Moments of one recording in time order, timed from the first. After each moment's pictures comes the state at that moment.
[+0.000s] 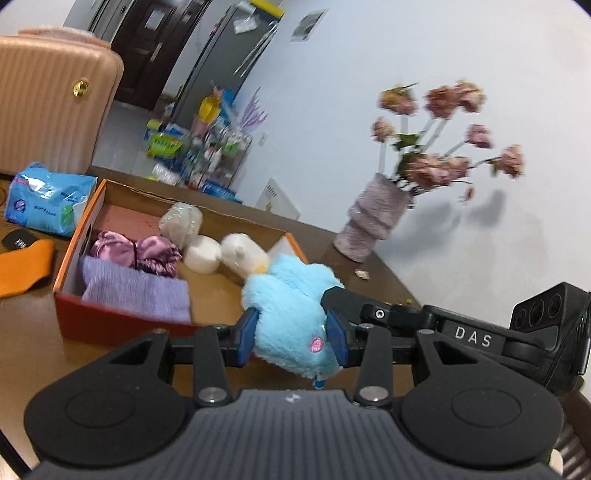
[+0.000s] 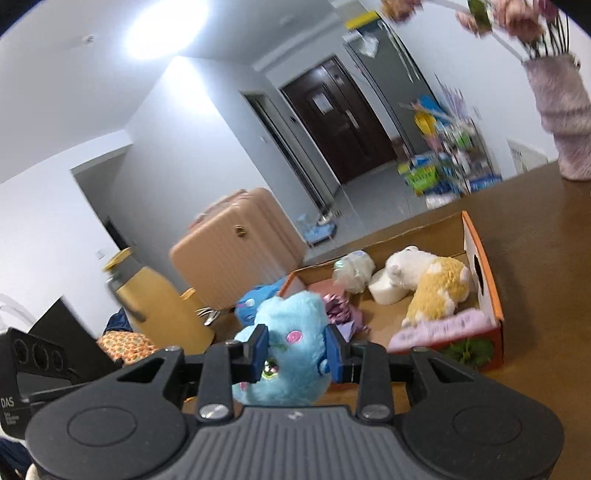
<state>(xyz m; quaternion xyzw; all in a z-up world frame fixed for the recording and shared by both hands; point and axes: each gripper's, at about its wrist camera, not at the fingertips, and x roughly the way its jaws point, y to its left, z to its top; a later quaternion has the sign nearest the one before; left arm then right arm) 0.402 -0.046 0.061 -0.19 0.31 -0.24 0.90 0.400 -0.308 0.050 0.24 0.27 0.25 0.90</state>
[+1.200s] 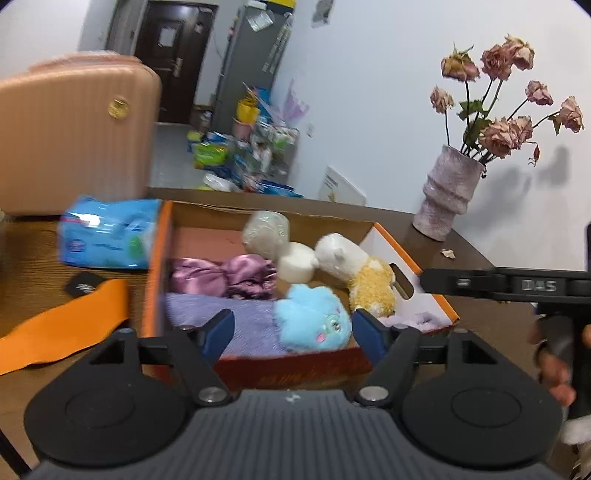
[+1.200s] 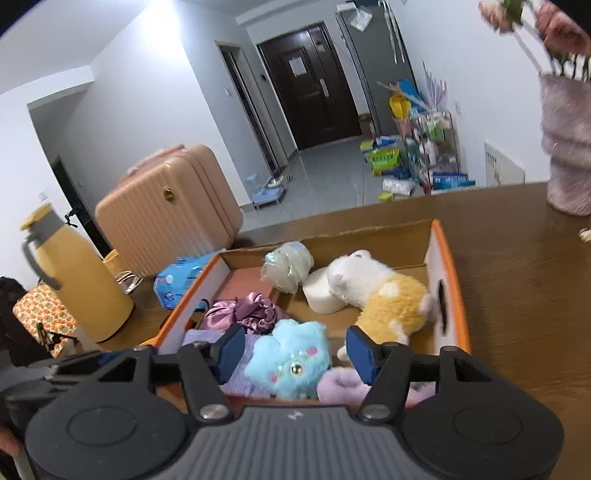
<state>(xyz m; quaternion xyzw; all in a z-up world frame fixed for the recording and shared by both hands) 0.425 -0.017 0.044 -0.07 0.31 -0.16 0.93 0.457 -0.292 0.050 0.13 0.33 0.19 0.92</state>
